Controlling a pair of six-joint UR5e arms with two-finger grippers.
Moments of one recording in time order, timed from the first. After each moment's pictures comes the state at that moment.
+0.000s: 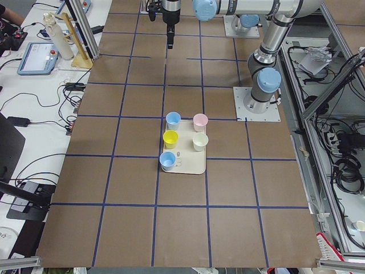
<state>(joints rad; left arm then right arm) -1.49 -1.55 -1.58 -1.53 1.54 0.06 1.53 -1.79 1.77 -1.58 -1.53 0.04</state>
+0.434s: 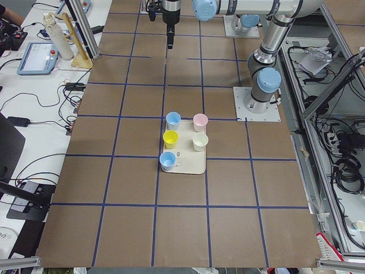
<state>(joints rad) -1.49 -1.55 -1.58 -1.53 1.54 0.06 1.55 -1.79 1.77 -1.58 -1.54 0.04</state>
